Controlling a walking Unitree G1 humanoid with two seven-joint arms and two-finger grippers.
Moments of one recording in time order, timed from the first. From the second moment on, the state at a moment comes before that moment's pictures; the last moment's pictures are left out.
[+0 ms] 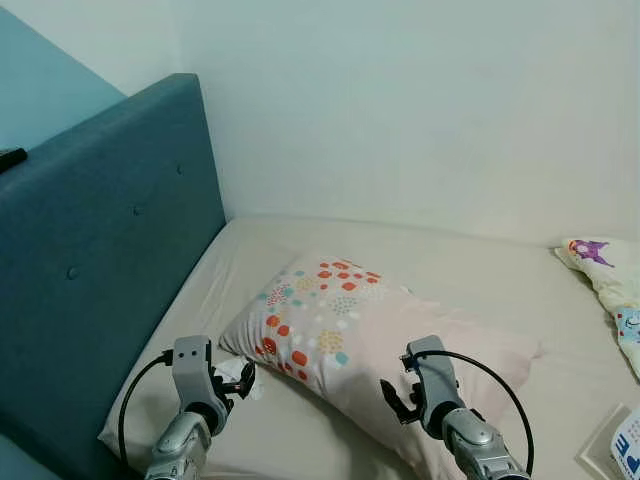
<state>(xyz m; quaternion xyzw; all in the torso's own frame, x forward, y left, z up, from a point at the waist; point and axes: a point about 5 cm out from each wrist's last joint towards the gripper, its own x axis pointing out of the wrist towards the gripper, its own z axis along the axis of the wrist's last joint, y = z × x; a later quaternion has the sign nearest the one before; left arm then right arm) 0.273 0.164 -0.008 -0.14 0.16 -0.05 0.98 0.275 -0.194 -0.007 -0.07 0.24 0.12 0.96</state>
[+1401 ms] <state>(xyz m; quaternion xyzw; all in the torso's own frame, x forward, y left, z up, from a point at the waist) 0.282 0.167 0.000 -0.02 0.16 -0.07 0.98 0.273 -0.198 -0.009 -0.04 0.26 0.09 0.96</state>
